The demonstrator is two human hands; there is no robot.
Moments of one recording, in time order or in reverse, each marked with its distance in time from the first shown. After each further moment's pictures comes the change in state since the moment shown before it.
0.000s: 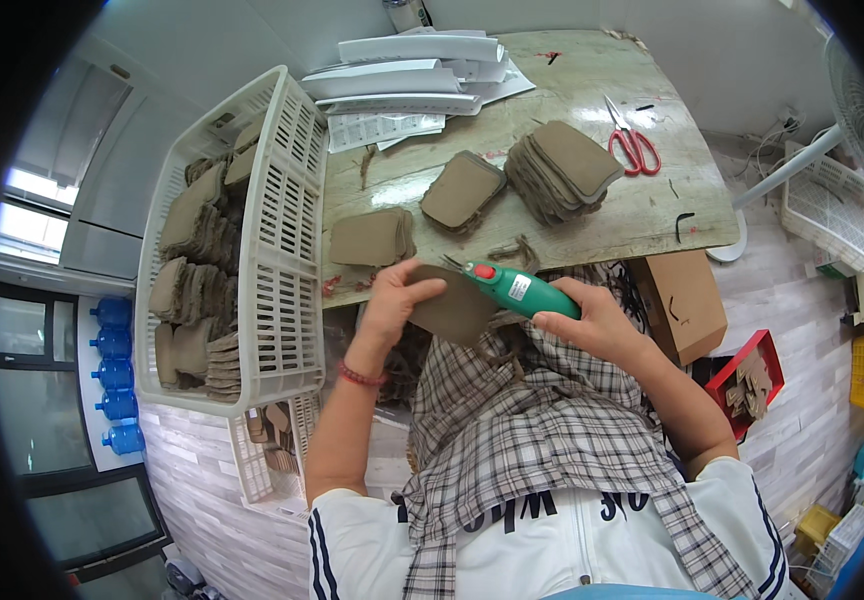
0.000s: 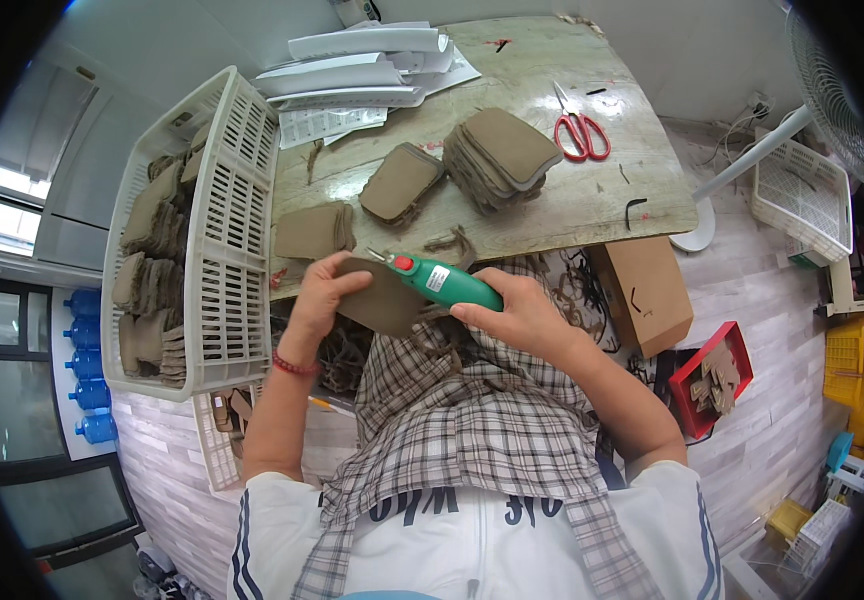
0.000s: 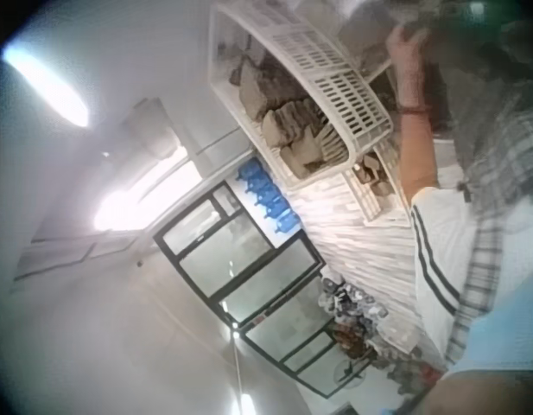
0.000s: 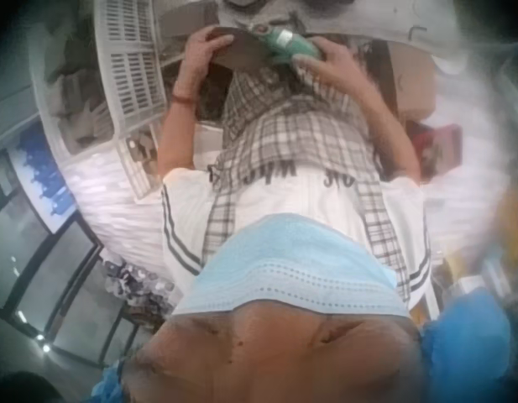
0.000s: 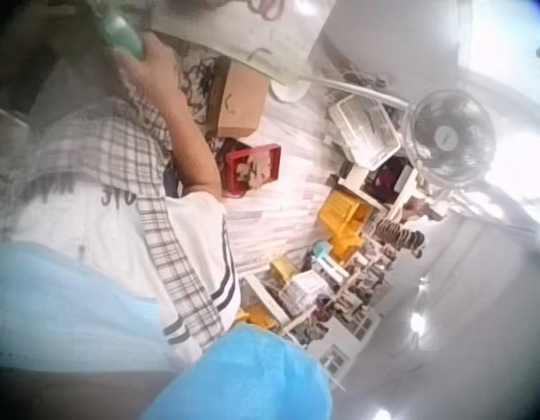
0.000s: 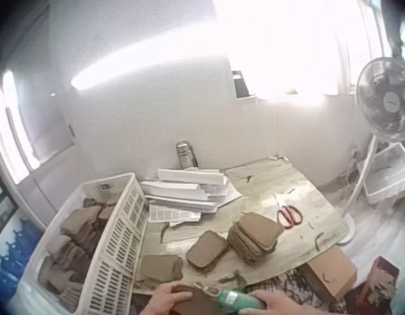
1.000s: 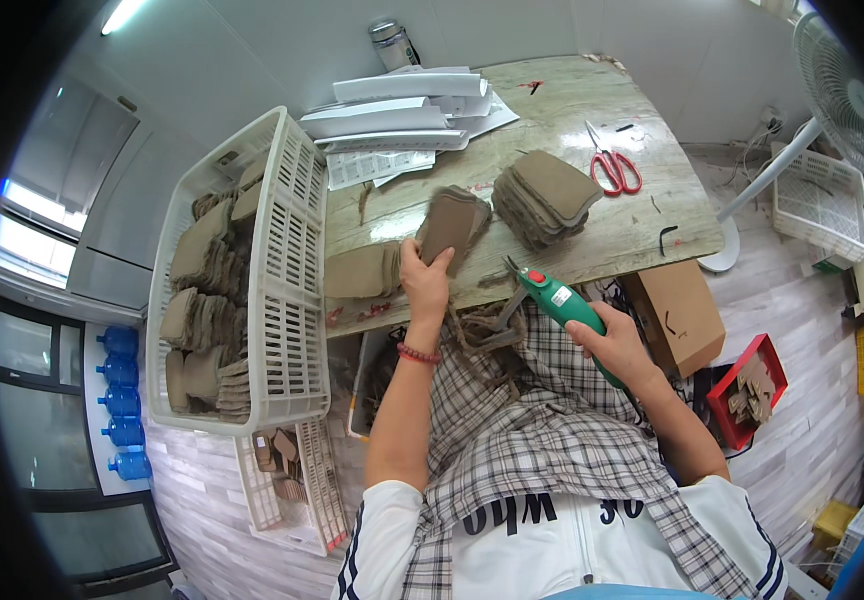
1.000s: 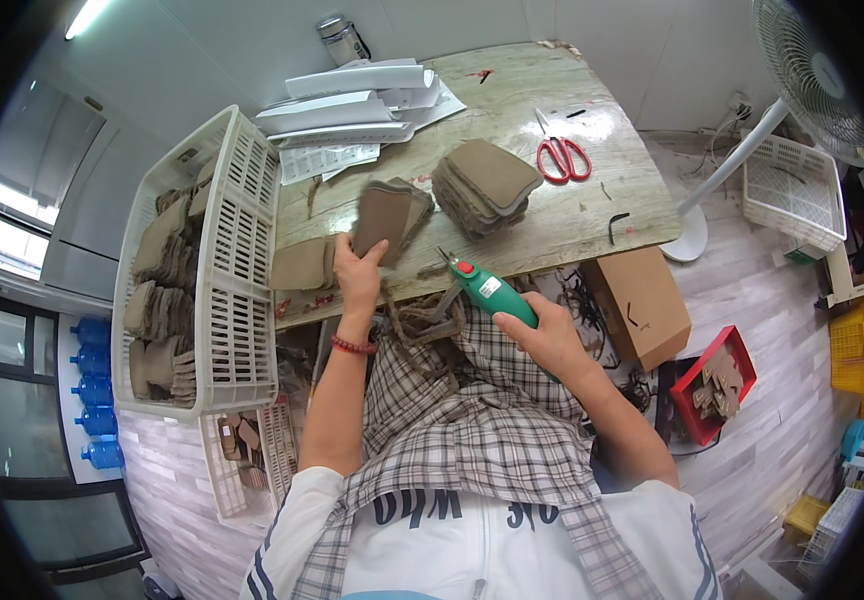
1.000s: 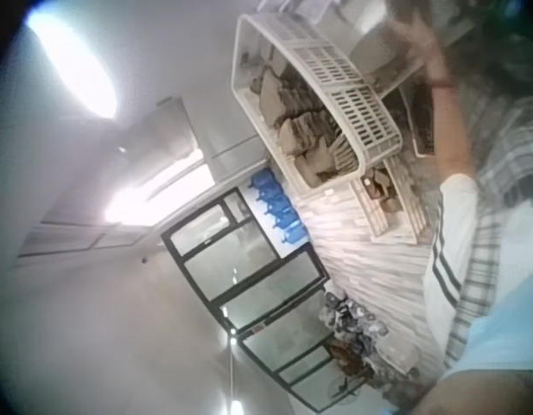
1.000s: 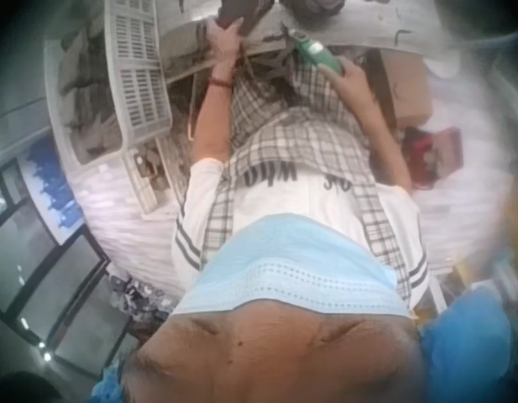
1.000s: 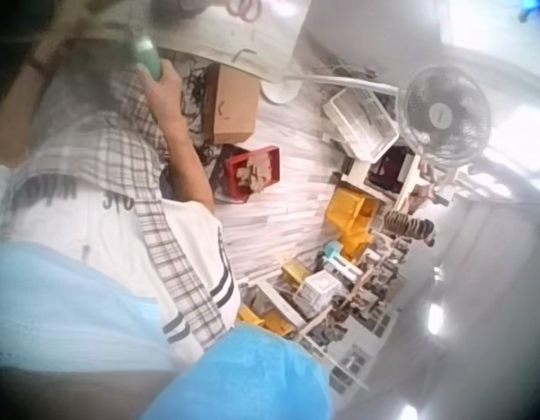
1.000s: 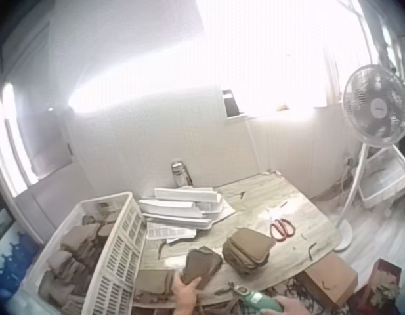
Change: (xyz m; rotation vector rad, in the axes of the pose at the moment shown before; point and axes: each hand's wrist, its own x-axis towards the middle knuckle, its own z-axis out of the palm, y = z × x) left_hand 0.072 -0.012 0.052 0.390 0.521 0.314; right_hand -0.028 0.042 -0.014 0.139 0.254 0.090
